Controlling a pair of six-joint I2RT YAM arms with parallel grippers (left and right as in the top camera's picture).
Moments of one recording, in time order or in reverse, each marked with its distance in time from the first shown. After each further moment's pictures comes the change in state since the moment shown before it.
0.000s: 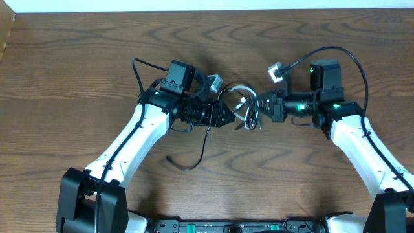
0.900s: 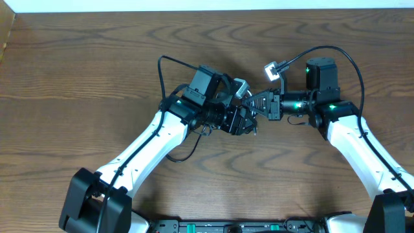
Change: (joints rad) left arm -0.170 0.000 0.000 0.155 -0.095 0.030; right arm 0.032 0.000 0.000 0.046 -0.039 0.148
